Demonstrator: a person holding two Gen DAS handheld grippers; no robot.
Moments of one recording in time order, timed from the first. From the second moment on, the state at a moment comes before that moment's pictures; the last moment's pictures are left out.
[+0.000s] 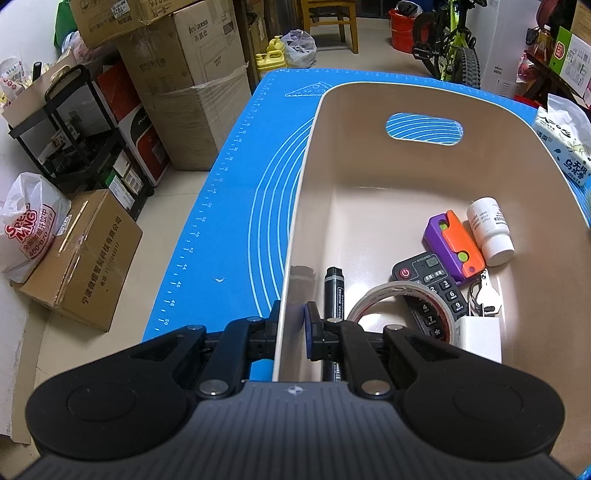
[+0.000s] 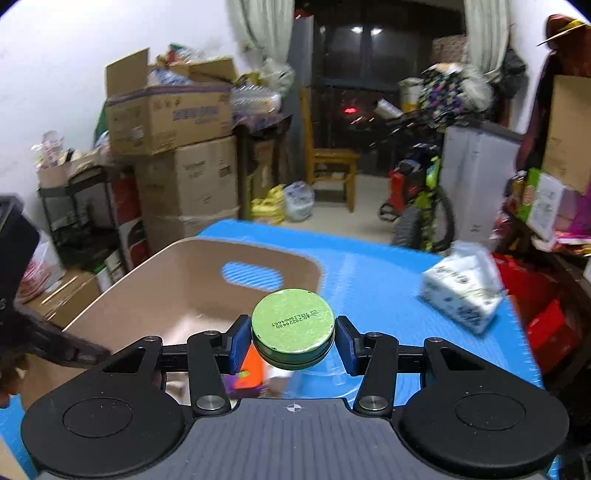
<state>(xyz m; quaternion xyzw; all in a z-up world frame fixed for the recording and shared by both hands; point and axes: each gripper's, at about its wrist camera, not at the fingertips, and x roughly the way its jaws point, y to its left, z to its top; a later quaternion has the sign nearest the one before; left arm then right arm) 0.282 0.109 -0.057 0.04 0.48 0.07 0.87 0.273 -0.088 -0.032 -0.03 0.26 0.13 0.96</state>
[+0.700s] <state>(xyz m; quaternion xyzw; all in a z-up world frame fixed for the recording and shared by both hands) 0.282 0.107 -0.058 0.05 0.48 0.07 0.87 0.289 -0.025 -0.070 -0.09 0.35 0.20 0.91</state>
